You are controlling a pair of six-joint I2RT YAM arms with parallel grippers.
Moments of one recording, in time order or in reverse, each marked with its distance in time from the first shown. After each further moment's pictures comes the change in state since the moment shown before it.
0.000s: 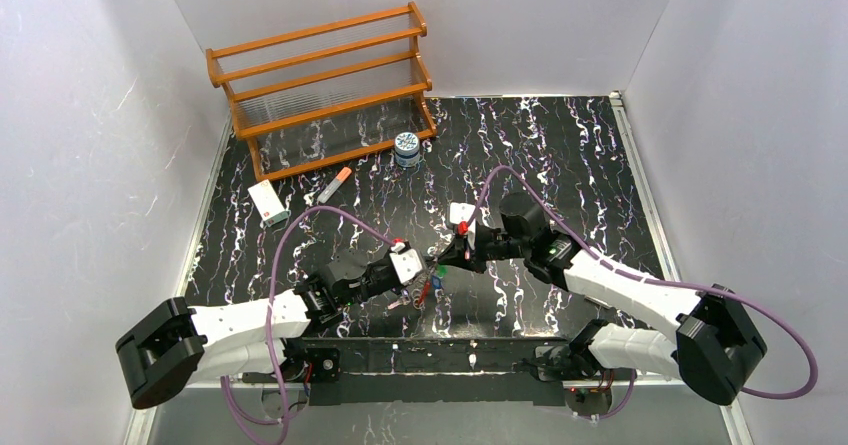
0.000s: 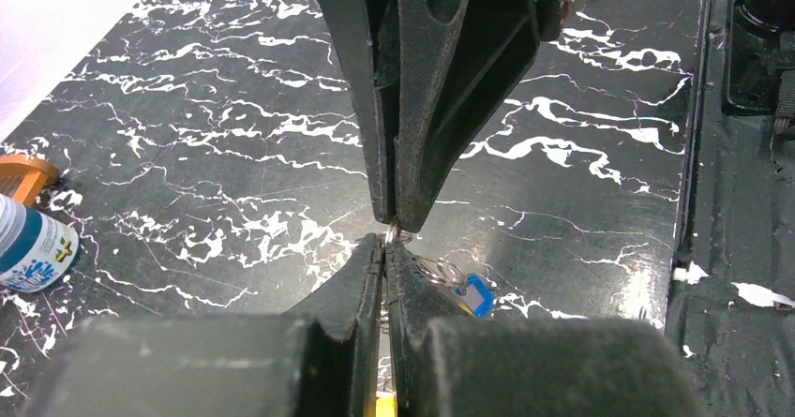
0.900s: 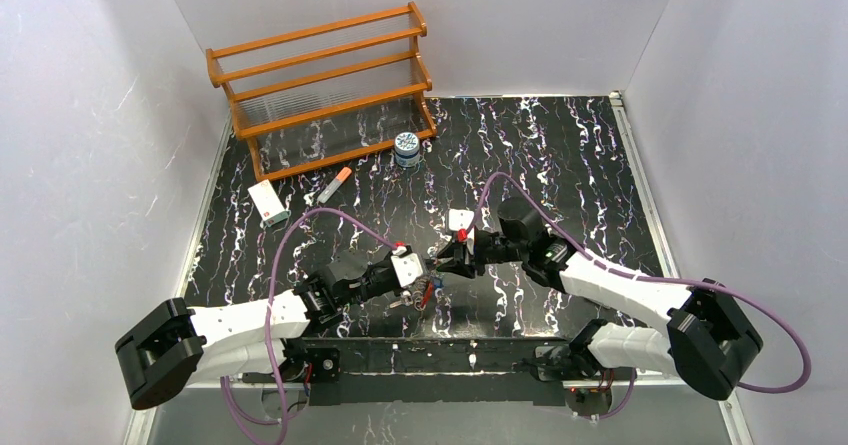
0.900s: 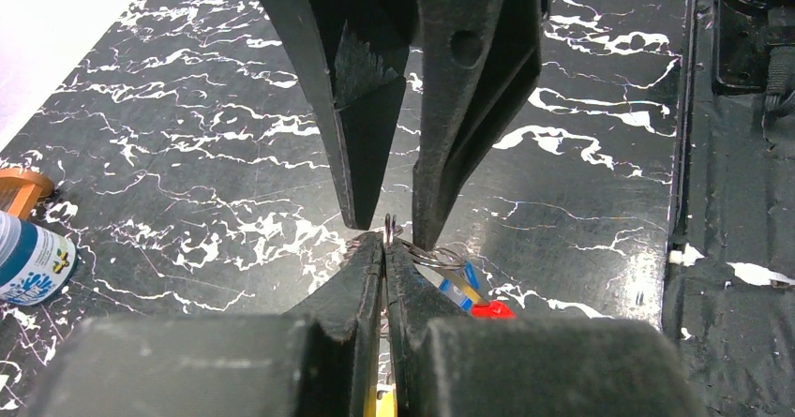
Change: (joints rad) left arm 0.000 -0.008 -0.003 -0.016 0.030 0.037; right arm 0.003 0.014 -0.053 0.077 0.005 -0.041
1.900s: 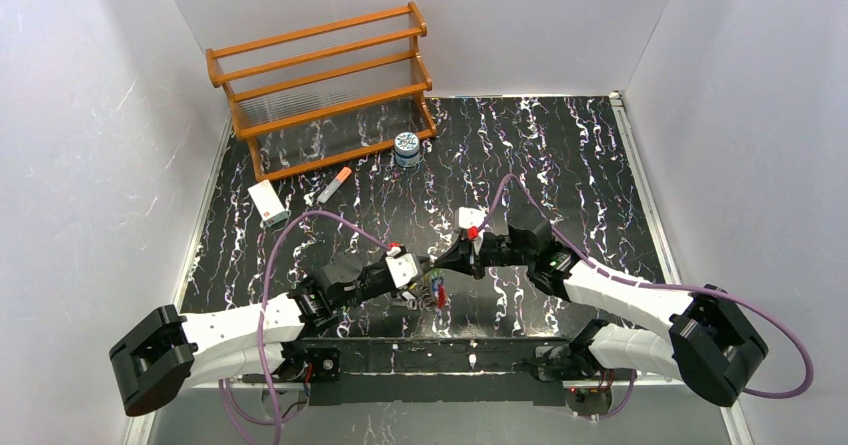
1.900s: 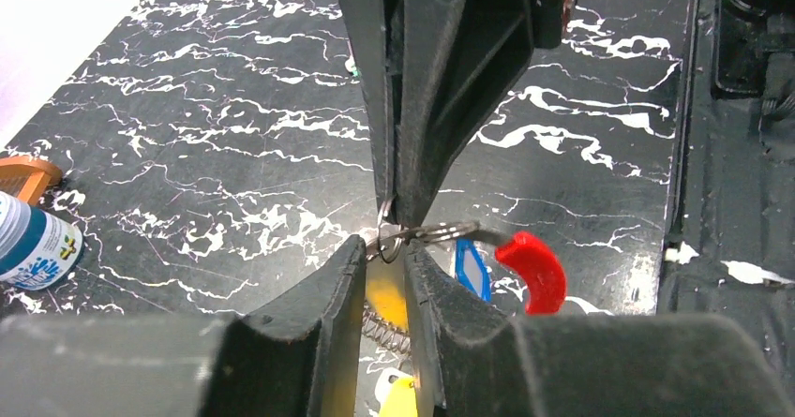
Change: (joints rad) left arm 0.000 -0.059 -0.017 -0.024 -0.022 -0.016; right arm 0.000 -0.029 -0.080 0.193 -0.040 0.150
